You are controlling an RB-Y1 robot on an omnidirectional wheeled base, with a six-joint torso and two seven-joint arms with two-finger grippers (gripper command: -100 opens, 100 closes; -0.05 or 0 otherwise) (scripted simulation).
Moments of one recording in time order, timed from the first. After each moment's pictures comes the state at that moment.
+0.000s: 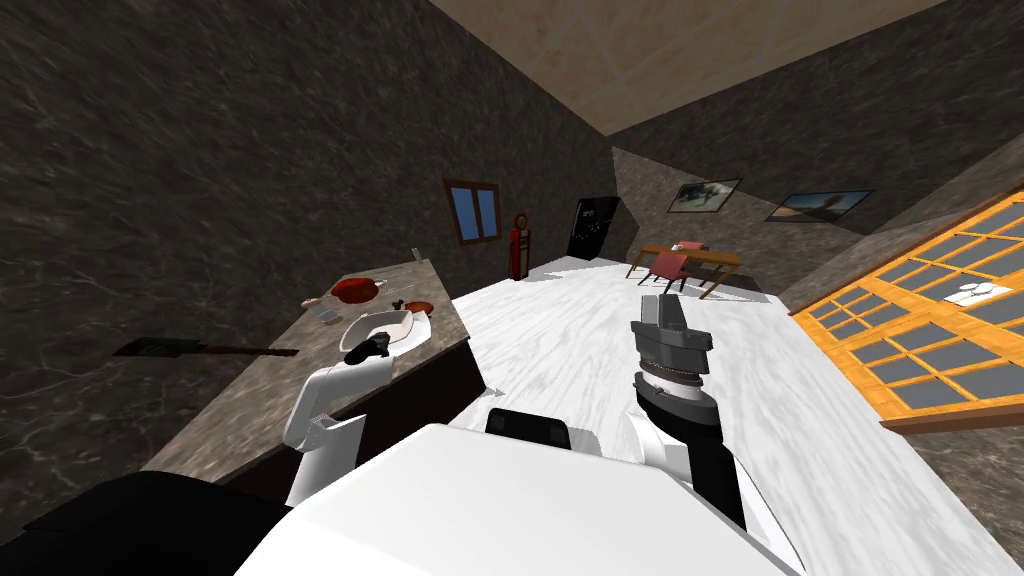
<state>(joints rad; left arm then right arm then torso) 0.28 0.26 0.56 -2.23 -0.17 1.15 -0.08 0.51 -0.03 0.02 -2.31 0.09 -0.64 0.04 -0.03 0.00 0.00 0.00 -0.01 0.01</state>
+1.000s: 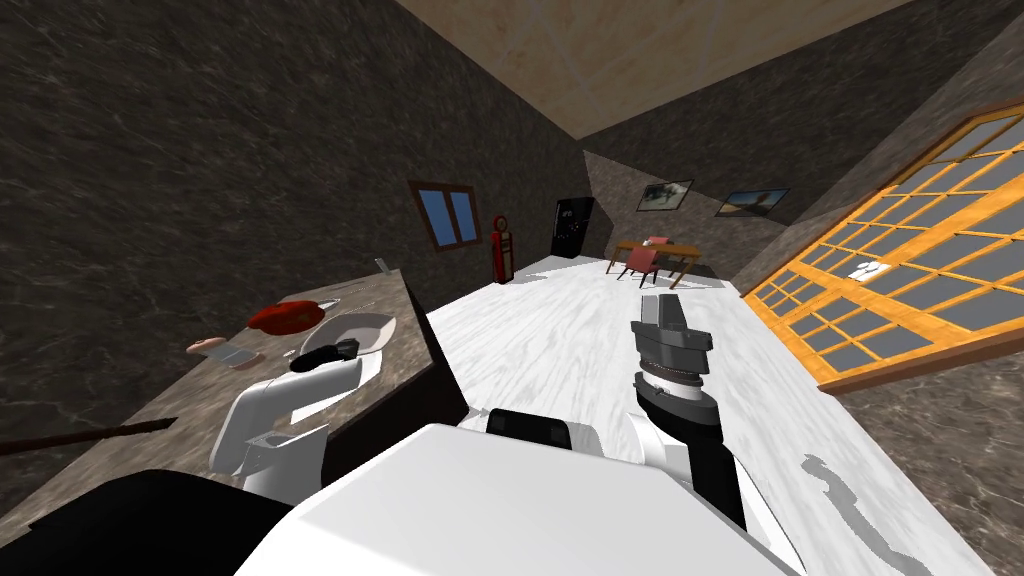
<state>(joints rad) 0.29 0.32 0.75 -2.23 -0.03 1.23 -0.12 0.51 -0.03 0.02 -2.31 0.09 -0.64 0.04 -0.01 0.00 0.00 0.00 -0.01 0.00</state>
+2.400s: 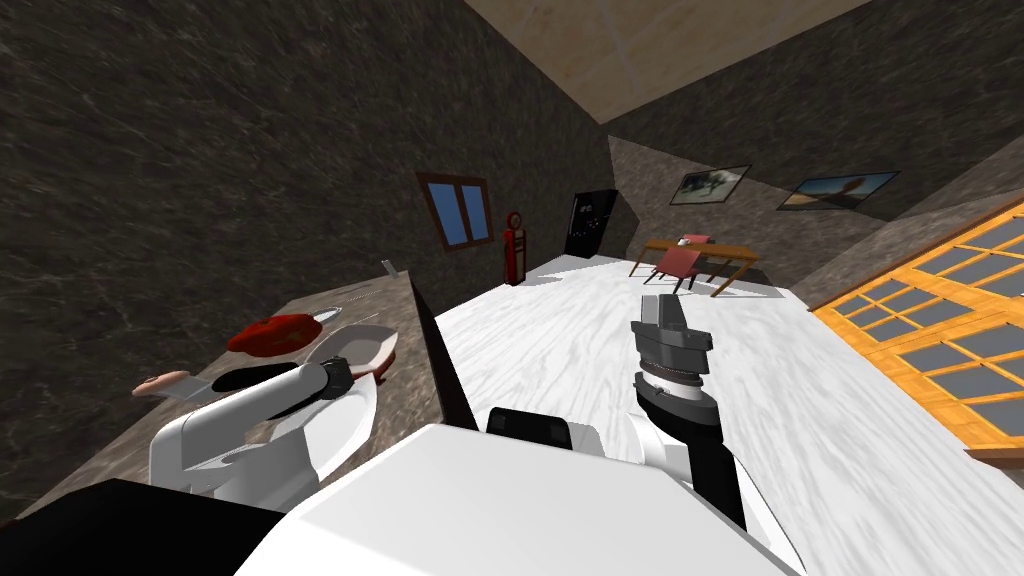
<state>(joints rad) 0.18 0.30 1.04 -2.08 0.29 1.43 -0.04 0.51 -0.03 0.02 -2.31 0.09 -0.64 0.04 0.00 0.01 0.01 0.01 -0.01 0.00</state>
